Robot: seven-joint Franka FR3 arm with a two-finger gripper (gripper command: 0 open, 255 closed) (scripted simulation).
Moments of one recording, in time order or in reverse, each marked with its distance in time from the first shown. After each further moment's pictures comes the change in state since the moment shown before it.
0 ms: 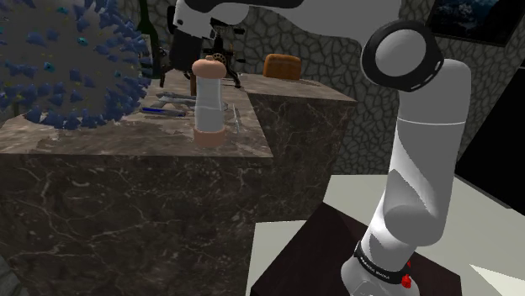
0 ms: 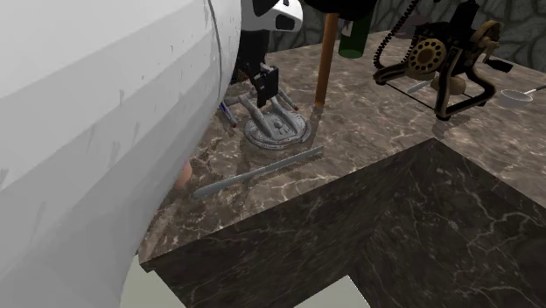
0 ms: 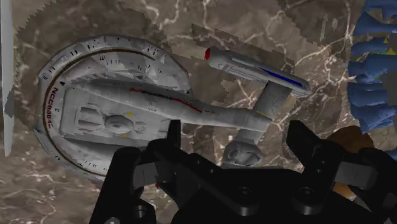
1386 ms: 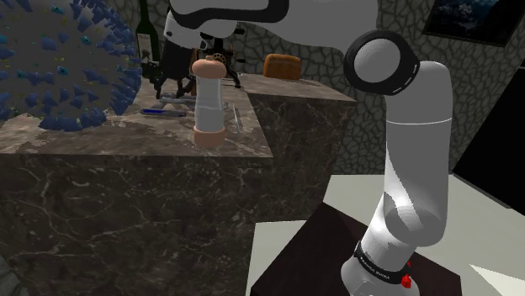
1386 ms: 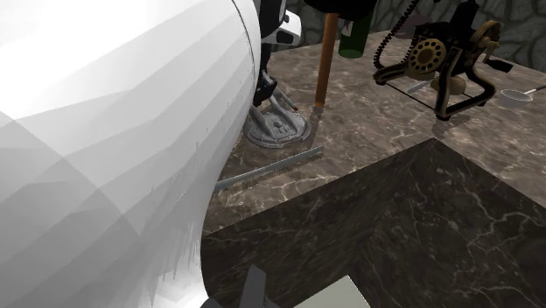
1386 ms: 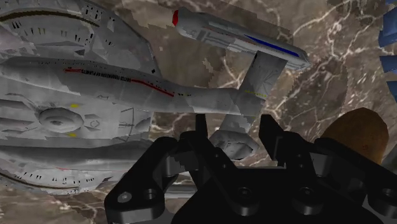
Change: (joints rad) arm 0.017 0.105 -0.002 0.060 -0.010 0.085 0.045
